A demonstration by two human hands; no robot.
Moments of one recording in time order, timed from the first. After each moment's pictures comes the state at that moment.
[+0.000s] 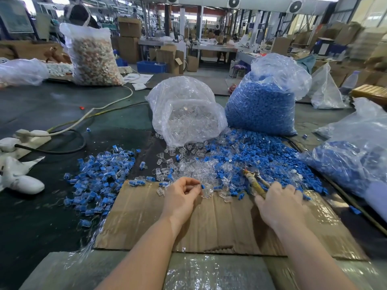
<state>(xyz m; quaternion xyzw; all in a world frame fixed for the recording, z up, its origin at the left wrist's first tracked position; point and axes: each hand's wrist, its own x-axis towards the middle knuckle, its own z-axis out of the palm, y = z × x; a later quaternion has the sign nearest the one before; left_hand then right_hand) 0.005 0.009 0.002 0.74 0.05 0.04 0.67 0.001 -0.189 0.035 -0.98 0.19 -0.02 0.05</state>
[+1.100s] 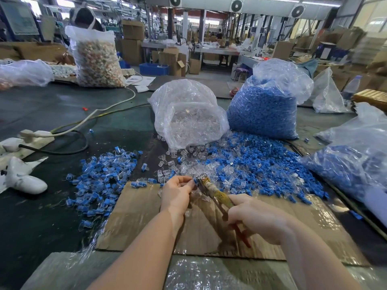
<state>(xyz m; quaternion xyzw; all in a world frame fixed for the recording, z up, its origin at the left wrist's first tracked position) 0.020 0.011 0.010 0.66 0.17 0.03 0.73 -0.019 -0.150 0.072 -0.84 -0.01 0.31 0.45</state>
